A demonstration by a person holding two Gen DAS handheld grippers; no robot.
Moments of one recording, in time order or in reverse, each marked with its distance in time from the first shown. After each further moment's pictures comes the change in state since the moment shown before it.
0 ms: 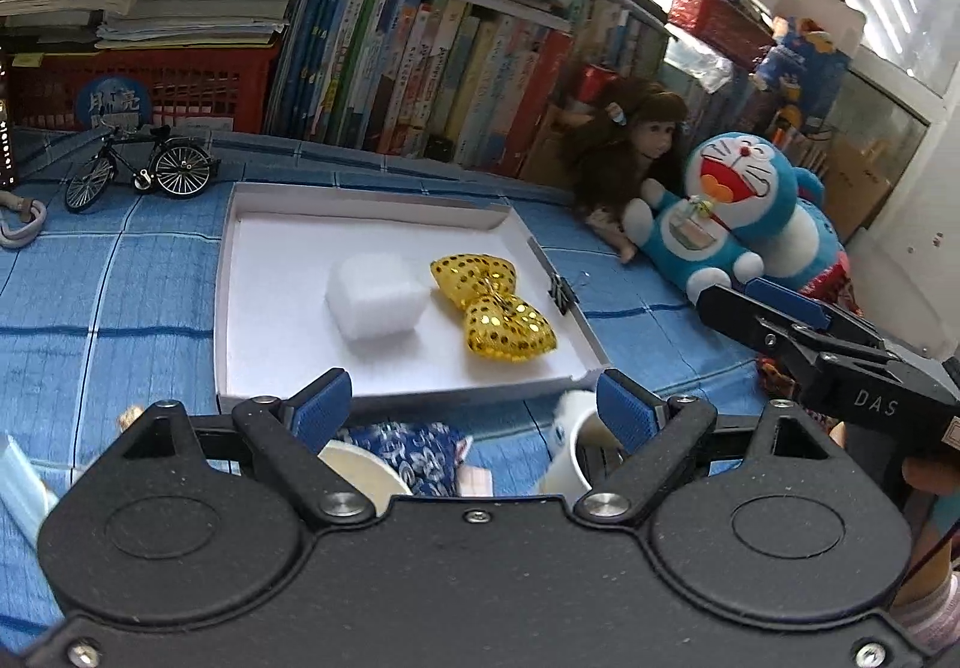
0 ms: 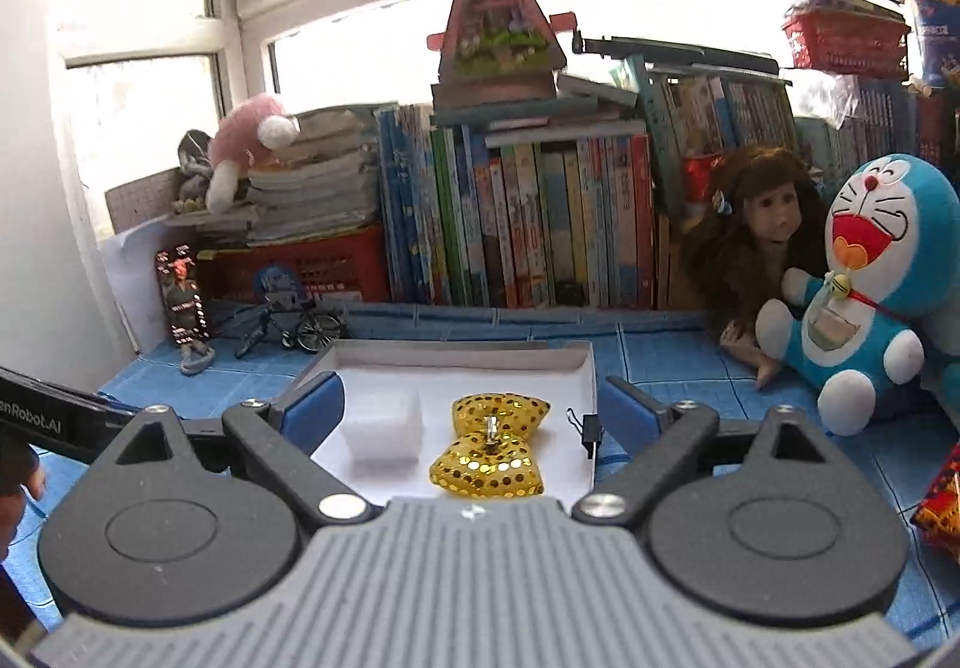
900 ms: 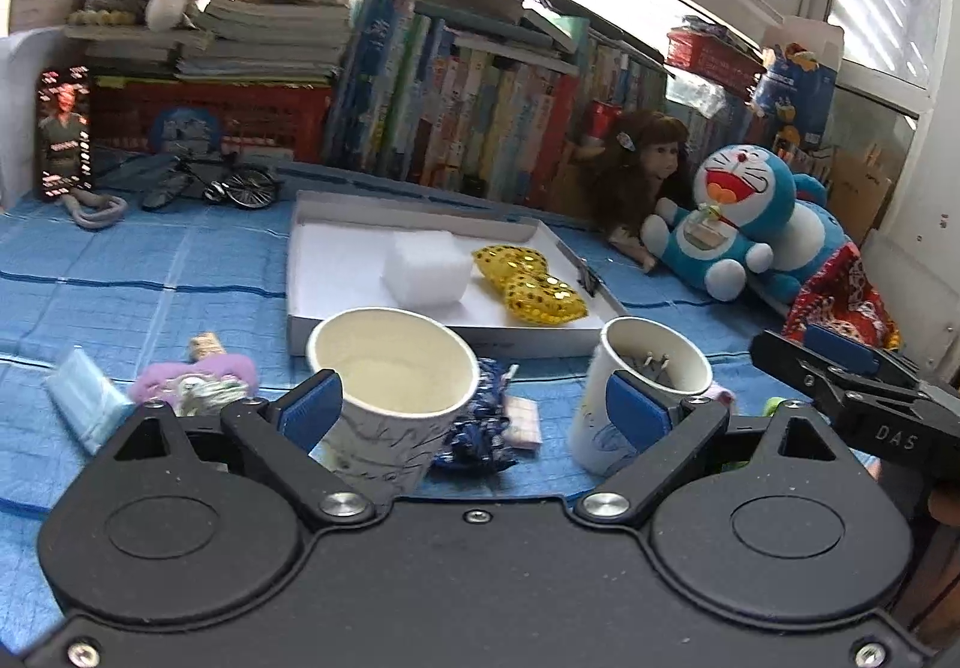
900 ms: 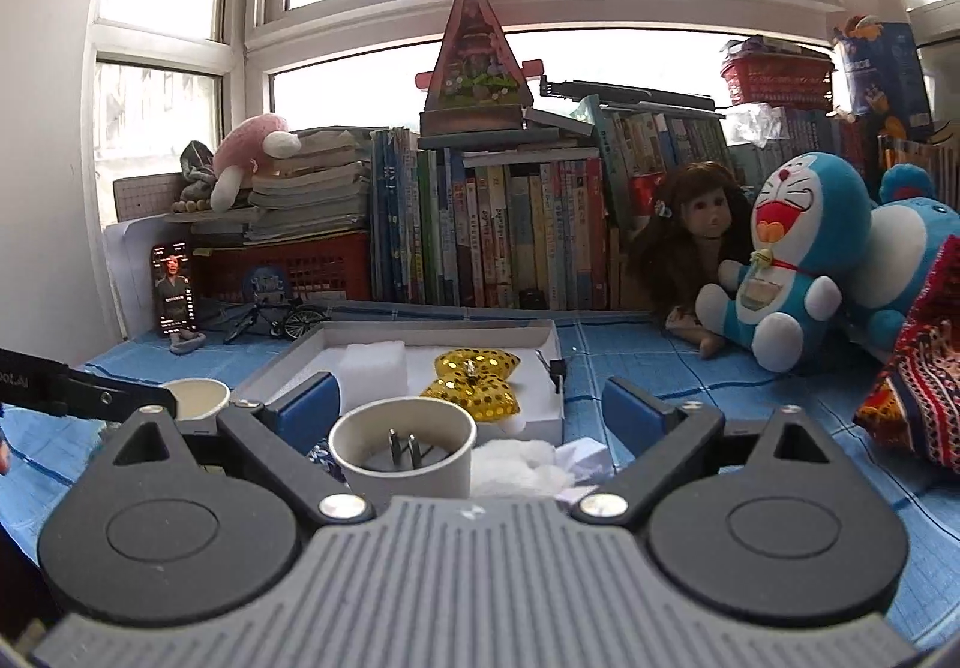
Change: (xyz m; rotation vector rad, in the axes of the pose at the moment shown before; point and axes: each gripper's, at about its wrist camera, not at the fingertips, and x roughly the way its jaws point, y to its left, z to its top) left arm -0.051 0.009 -0.107 0.052 -0.201 0.089; right arm -0.065 0.027 -0.094 -0.038 -0.135 -0.124
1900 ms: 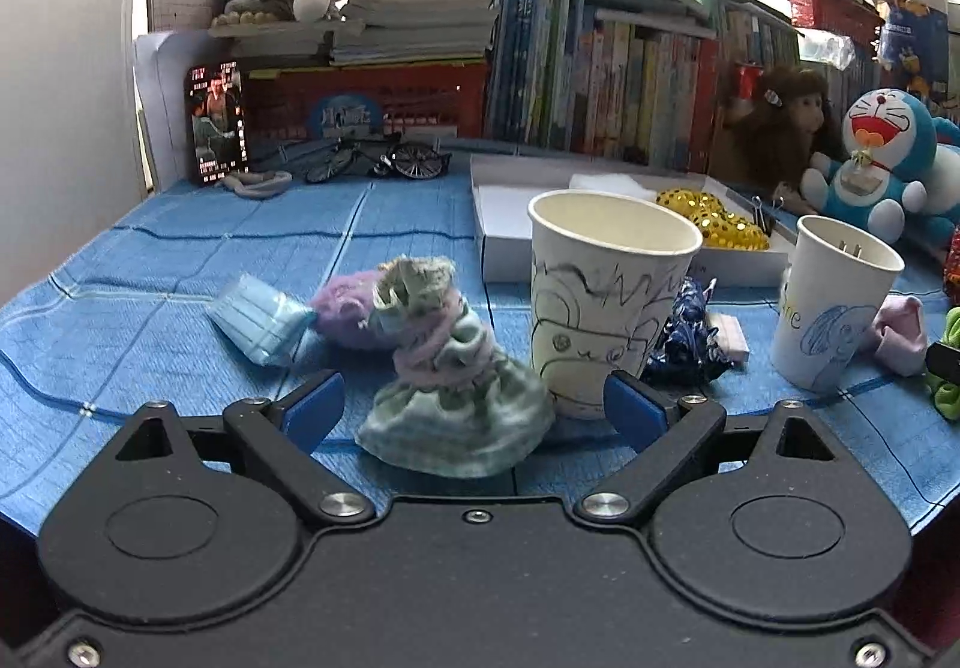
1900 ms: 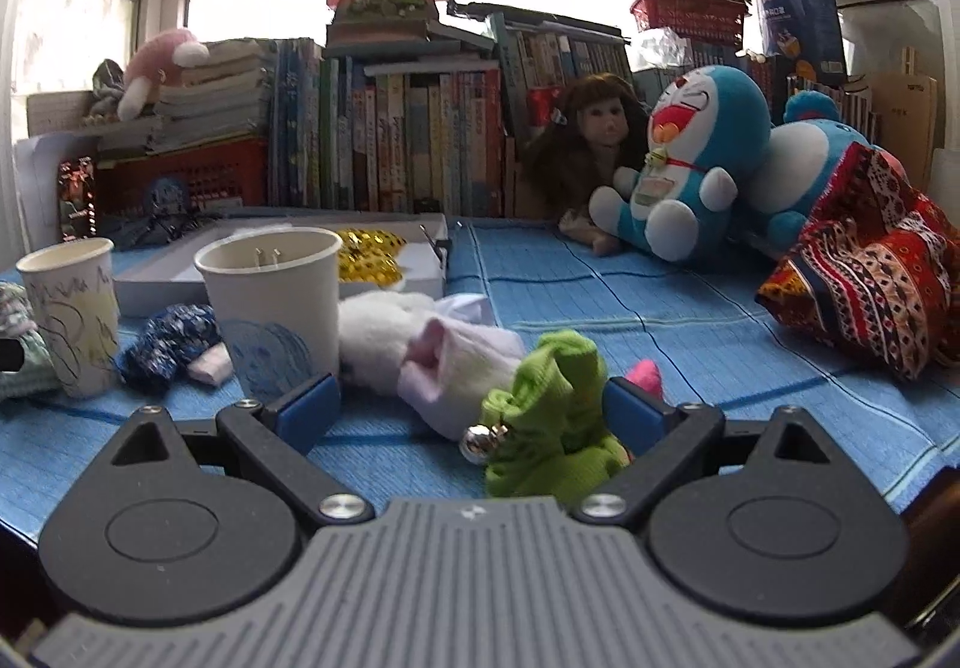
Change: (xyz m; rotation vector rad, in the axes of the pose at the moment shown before) left arm 0.007 0.037 -0.069 0.043 -0.025 0.324; right arm 0.001 -0.022 -0.066 -0.009 0.113 -0.208
